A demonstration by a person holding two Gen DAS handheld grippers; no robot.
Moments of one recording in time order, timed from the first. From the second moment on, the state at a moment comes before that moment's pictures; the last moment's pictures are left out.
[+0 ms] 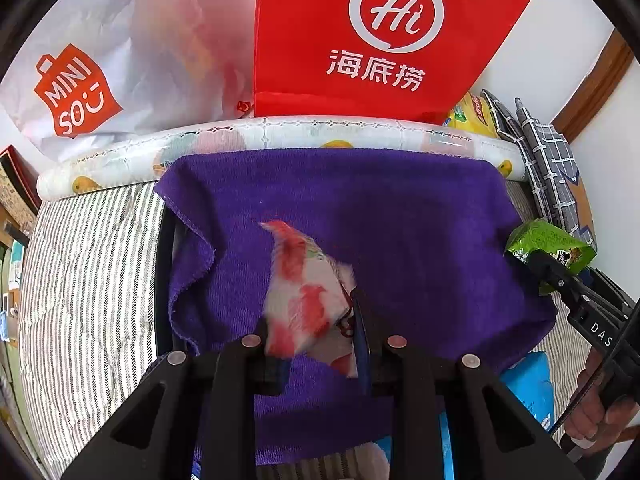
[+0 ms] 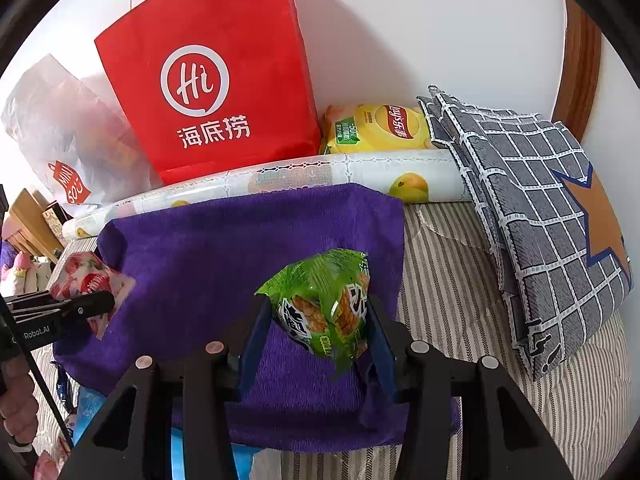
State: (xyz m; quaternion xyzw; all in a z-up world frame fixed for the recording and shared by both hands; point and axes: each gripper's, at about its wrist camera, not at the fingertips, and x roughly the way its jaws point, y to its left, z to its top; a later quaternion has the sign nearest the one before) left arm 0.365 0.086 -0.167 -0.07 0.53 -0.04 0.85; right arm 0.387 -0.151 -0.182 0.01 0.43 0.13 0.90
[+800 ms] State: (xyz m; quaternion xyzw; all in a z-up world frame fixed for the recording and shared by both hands) left arm 0.312 0.080 -0.115 -0.07 0.50 -0.05 0.86; right arm 0.333 -0.156 -0.127 0.03 0.40 0.13 0.91
